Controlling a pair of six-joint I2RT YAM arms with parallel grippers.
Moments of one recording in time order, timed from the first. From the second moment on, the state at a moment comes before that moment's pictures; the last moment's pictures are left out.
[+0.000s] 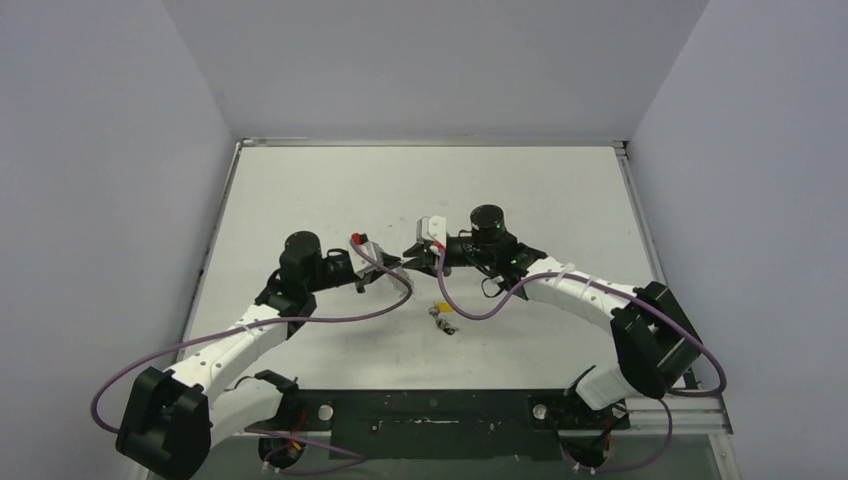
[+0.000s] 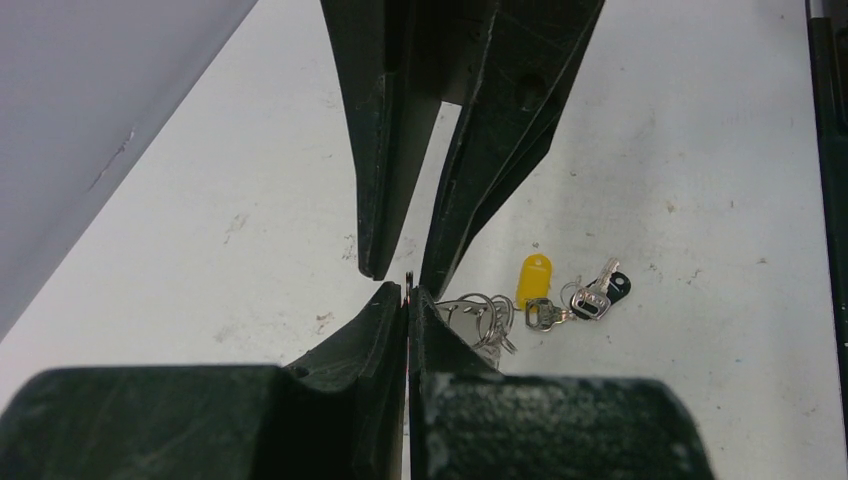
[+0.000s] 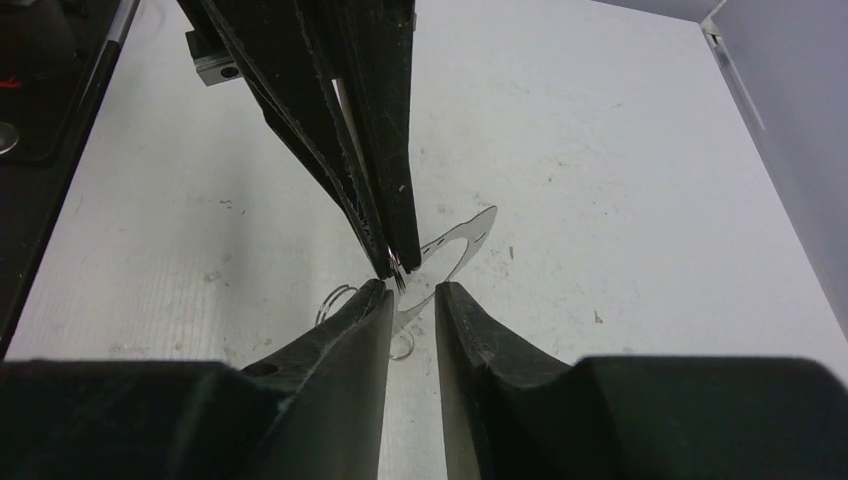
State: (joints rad) left arm -0.45 1.05 0.53 0.34 0.75 0.34; right arm 0.69 1.49 0.88 0.31 -0.77 -0.45
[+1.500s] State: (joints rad) left arm -0.46 1.05 0.53 0.34 0.74 0.36; right arm 0.70 1.53 0.89 0.32 -0.81 -0.41
